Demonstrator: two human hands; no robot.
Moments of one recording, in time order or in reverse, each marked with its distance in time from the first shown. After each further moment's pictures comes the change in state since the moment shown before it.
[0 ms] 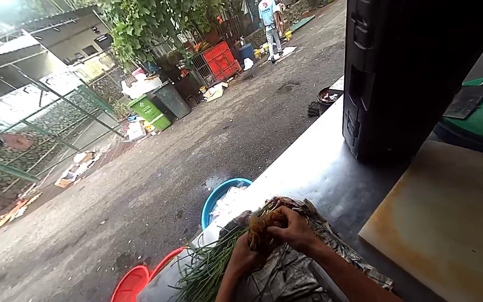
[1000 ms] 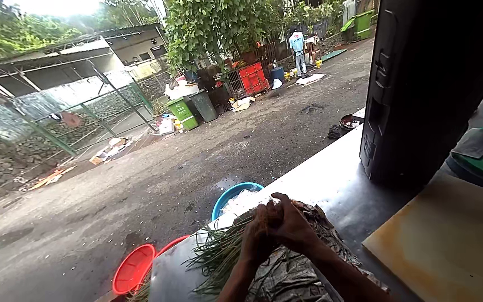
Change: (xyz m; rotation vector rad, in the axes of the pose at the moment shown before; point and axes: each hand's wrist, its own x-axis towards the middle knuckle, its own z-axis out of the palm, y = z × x) left_hand -0.054 0.078 -0.015 0.198 0.380 0.117; right_hand -0.068 -0.100 0.056 -0.487 0.029 -0.204
